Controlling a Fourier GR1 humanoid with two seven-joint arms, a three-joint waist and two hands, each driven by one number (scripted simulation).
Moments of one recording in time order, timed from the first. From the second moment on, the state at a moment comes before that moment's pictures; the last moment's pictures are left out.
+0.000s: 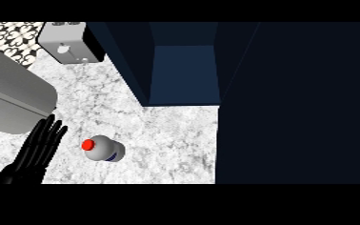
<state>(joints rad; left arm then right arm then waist) 0.36 0.10 0.11 -1.98 0.15 -0.34 -0.05 0.76 -0.08 0.25 -2.49 -0.08 0.19 -0.01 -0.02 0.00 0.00</state>
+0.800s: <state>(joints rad) 0.11 0.08 0.19 -1.31 0.00 -0.29 -0.45 0.90 -0.11 0.27 -2.50 -0.07 0.24 -0.14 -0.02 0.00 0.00</state>
